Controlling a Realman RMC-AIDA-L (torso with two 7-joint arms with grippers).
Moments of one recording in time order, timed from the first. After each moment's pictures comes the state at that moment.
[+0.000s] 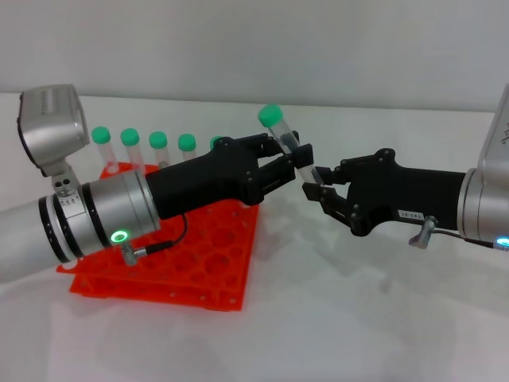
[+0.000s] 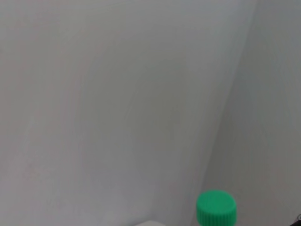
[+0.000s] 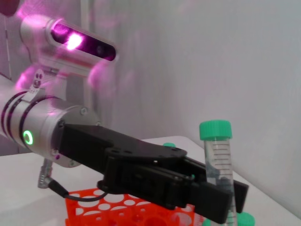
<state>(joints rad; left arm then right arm) -0.63 -2.09 1.07 0.39 -1.83 -1.42 1.90 0.30 2.01 -1.64 -1.35 1.52 0.90 -1.42</state>
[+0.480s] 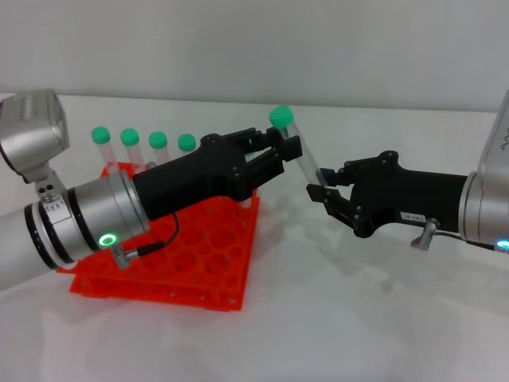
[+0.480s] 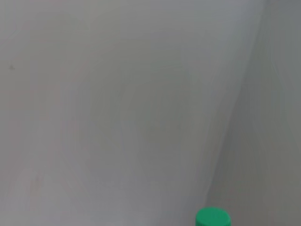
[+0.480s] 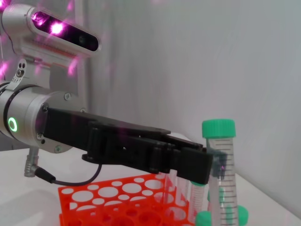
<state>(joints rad) -0.60 -2.09 1.07 0.39 -1.88 -1.45 1.91 0.29 2.01 -1.64 -1.33 1.53 0.88 -1.46</state>
